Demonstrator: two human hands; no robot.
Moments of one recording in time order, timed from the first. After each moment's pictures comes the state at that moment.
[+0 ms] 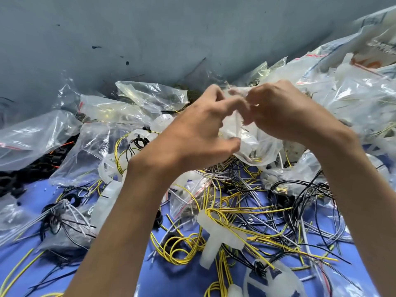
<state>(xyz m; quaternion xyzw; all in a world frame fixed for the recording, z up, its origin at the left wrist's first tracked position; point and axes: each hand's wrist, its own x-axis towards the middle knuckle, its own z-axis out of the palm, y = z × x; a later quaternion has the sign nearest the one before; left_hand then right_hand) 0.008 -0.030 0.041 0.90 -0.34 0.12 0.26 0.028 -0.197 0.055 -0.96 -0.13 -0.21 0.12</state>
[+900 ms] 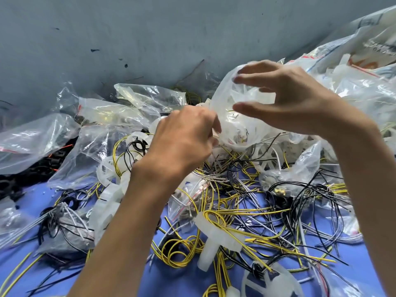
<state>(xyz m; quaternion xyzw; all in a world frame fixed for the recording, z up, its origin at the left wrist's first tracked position) 0.015 -0.030 0.032 0.94 -0.22 0.20 0.15 0.020 -0.211 0.067 -0.92 -0.23 -0.23 0.21</state>
